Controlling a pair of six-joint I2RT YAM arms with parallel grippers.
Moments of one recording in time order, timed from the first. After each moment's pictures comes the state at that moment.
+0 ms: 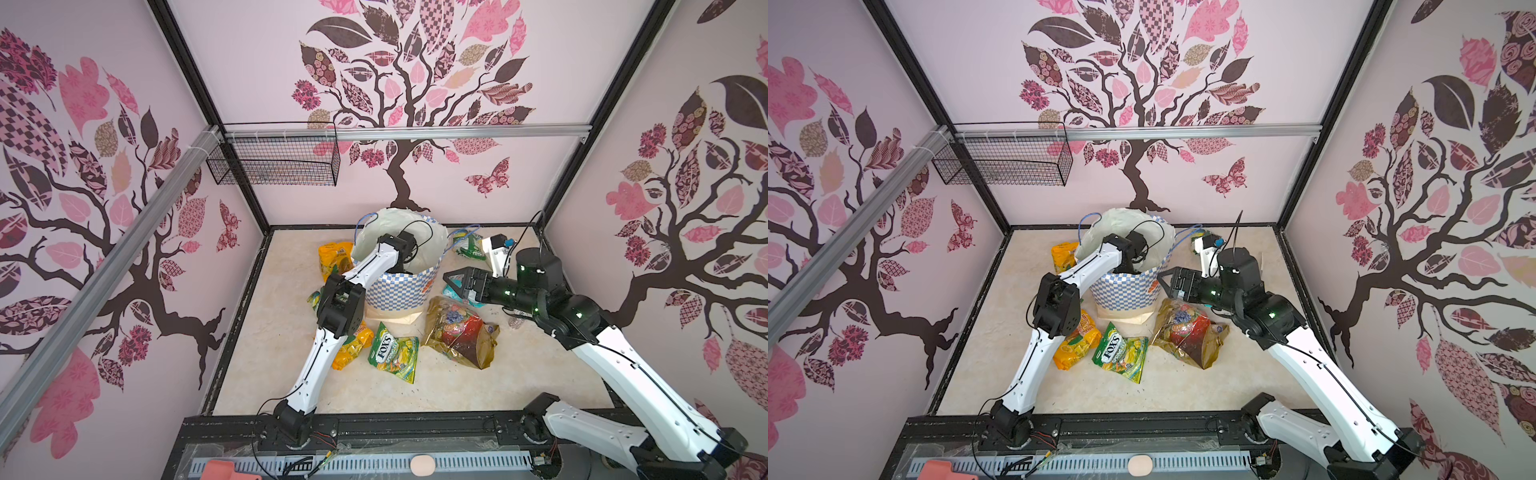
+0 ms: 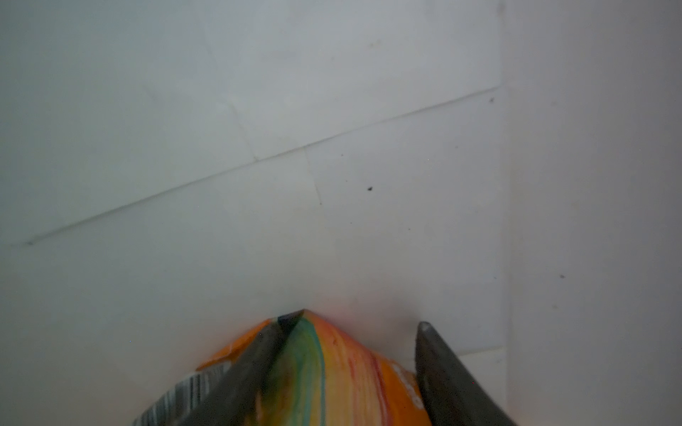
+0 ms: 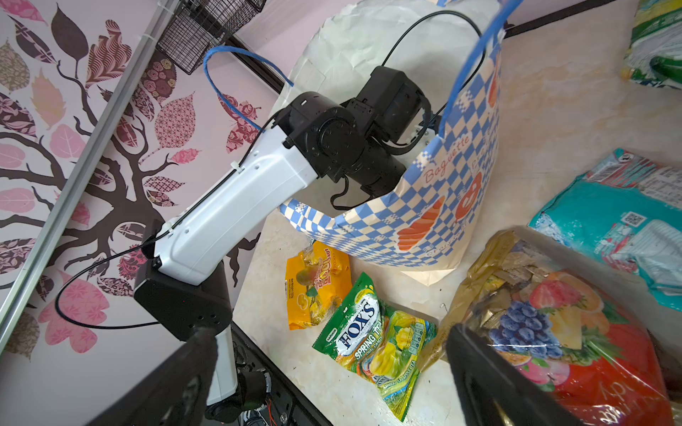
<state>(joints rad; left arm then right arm) -0.53 2.52 2.29 -1.25 0.03 -0.08 0.54 1.00 1.17 -0.59 -0.27 0.67</state>
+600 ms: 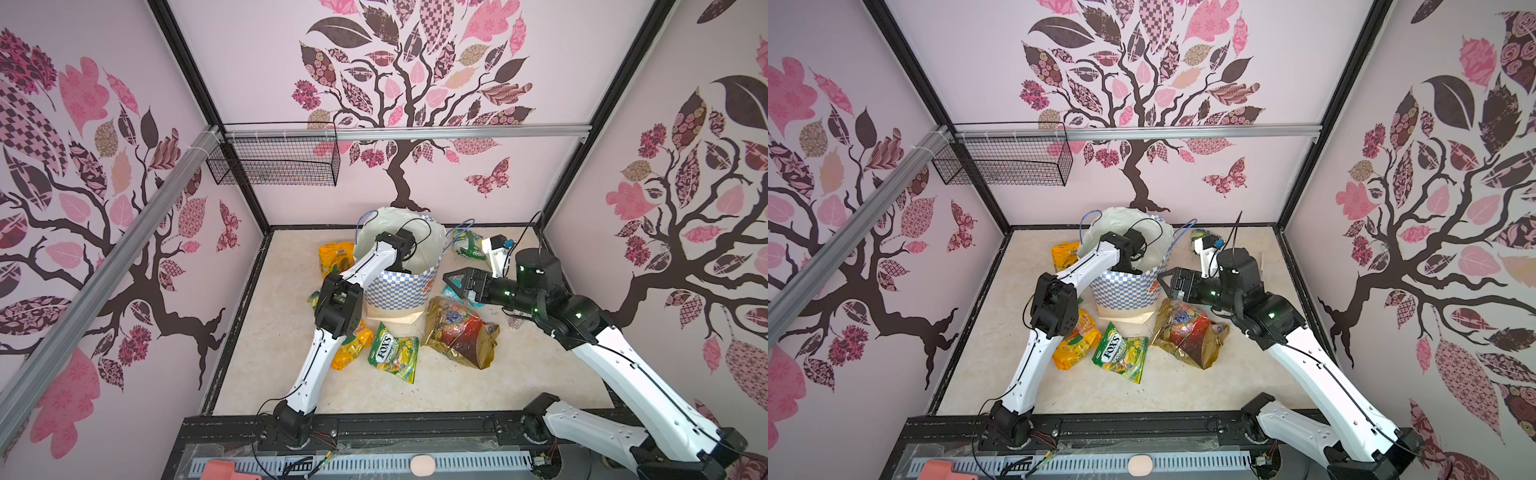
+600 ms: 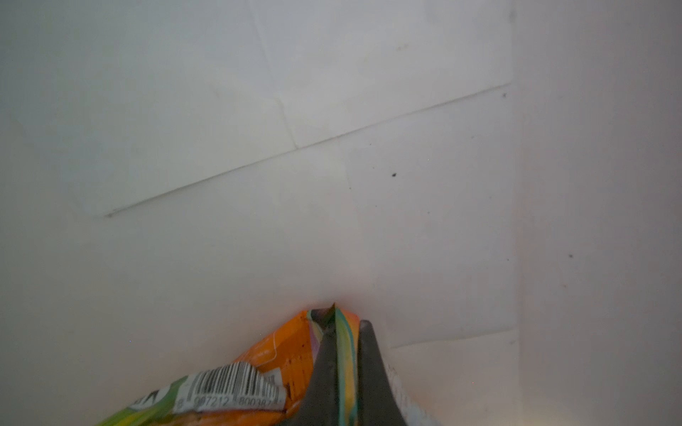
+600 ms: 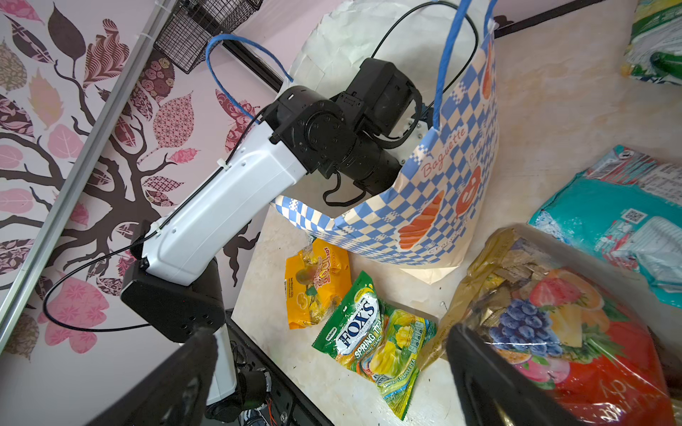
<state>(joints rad) -0.53 2.49 2.29 -1.26 0.00 -0.08 0.54 1.00 1.17 -0.59 -0.27 0.67</state>
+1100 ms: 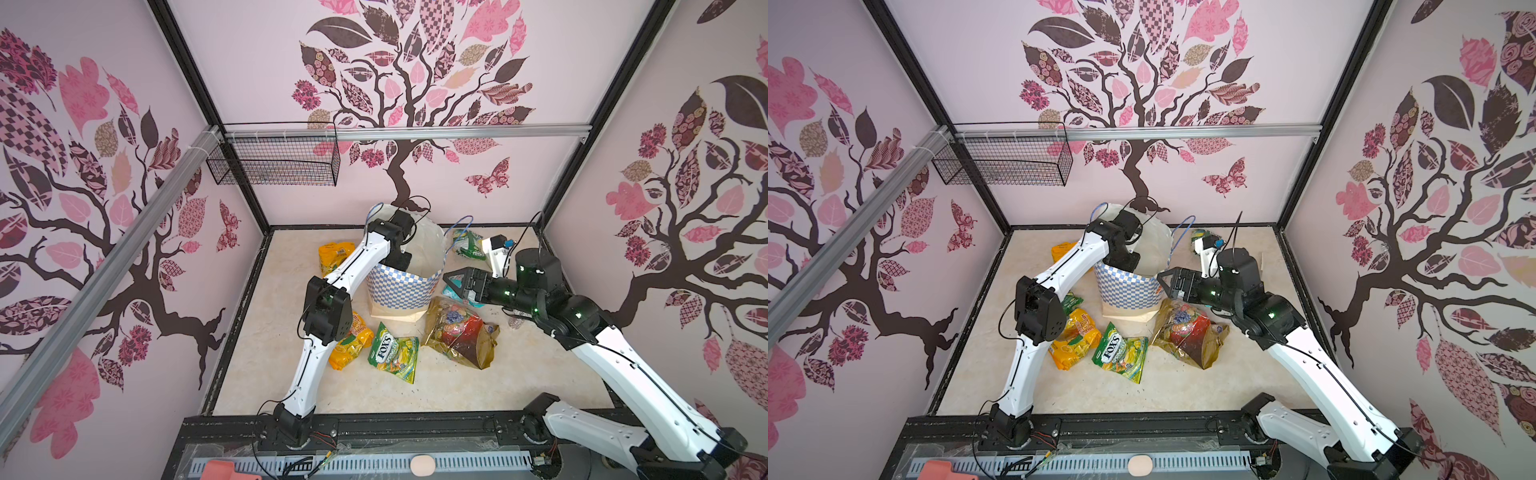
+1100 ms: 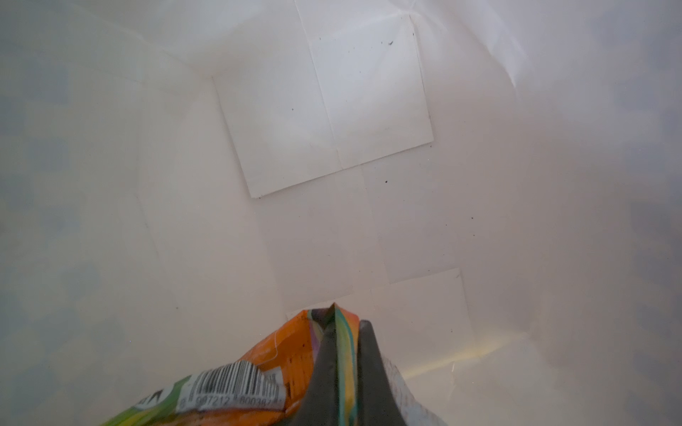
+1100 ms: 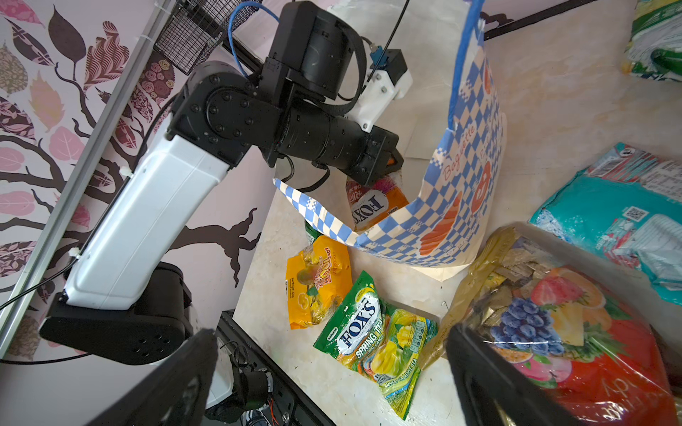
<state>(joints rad) -0.53 2.31 2.29 -1.21 -0.06 -0.07 0.54 1.00 1.17 -0.59 -0.27 0.68</state>
